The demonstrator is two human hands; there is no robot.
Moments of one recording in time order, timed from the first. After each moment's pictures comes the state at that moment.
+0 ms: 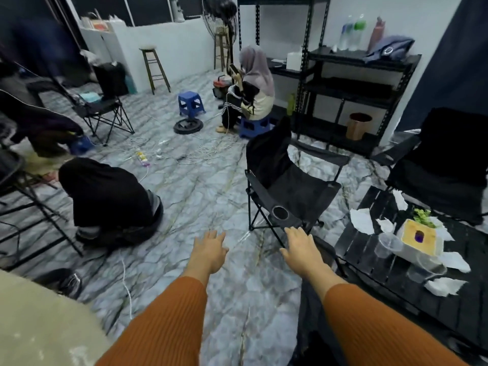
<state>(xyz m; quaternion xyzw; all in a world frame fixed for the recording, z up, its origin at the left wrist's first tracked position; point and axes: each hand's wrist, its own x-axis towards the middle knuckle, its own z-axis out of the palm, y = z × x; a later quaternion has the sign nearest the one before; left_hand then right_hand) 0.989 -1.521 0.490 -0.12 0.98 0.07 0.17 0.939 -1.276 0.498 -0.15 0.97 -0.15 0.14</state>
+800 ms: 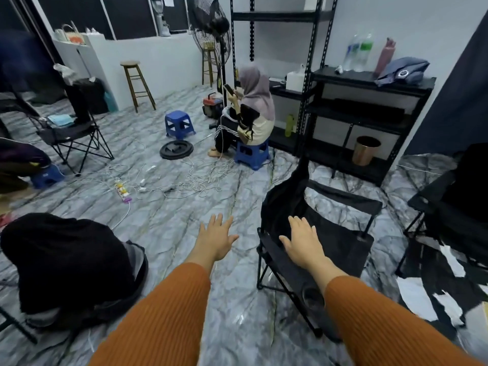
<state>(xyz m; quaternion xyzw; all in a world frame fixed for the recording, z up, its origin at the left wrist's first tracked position) 0.613 -1.695 0.519 -0.05 0.99 0.09 0.12 0.587 -1.454 0.518 -0.10 0.98 -0.18 0.07</state>
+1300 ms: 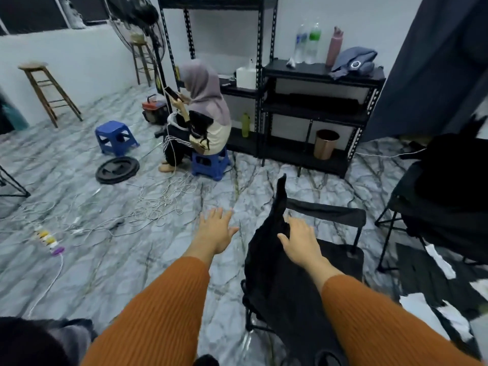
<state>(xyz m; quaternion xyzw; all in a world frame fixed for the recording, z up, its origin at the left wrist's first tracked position) 0.319 -1.693 0.514 0.08 0.99 0.07 0.12 0.363 -1.464 0.502 0.04 0.98 -0.20 0.03</state>
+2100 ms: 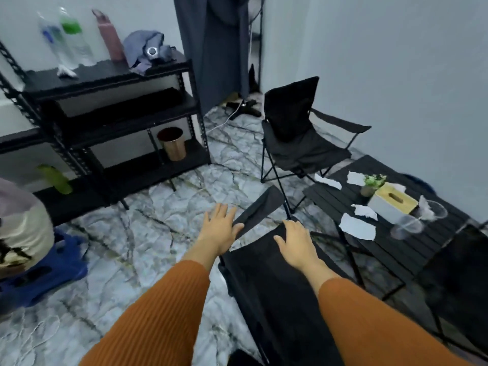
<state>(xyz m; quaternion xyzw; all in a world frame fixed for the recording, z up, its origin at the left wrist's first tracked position) 0.016 -1.516 0.480 0.54 0.83 0.03 0.16 0.217 -1.435 0.462 0.49 0.84 -0.24 -0.04</state>
